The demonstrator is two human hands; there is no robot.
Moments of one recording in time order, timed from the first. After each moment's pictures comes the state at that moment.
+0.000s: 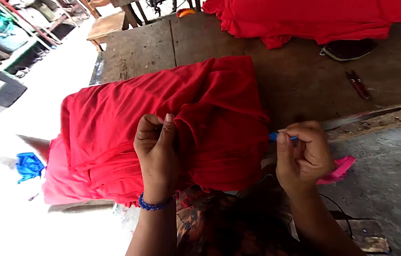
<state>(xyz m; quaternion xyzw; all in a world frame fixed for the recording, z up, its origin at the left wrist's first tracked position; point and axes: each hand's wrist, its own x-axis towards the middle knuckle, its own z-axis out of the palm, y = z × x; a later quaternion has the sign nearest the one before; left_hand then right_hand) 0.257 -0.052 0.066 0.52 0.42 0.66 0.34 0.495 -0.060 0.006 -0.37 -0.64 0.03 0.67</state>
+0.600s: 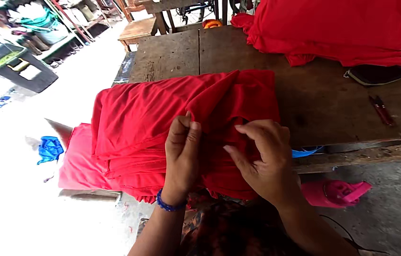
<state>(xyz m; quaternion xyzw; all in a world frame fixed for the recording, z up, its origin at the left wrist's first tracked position) 0.256 -0.055 0.065 0.58 0.38 0.64 0.32 0.431 -0.049 0.052 -0.37 -0.75 0.04 0.54</state>
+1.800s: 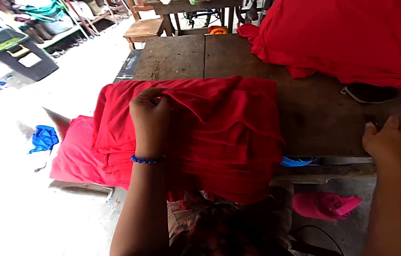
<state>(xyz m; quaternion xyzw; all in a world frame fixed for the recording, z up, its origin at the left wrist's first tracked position) 0.195 0.002 0.097 0.52 0.63 0.56 0.12 0.719 0.066 -0.002 -0.85 -0.51 0.03 0.17</state>
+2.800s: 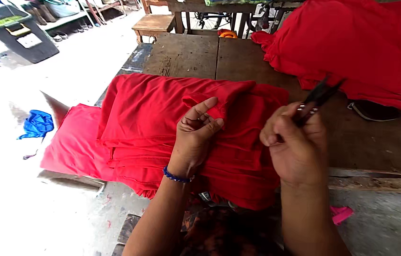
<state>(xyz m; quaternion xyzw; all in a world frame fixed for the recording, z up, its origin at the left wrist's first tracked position) 0.236 -0.031 0.059 0.44 0.24 0.70 0.51 0.428 -0.013 0.084 -0.17 -0.57 0.49 0.63</state>
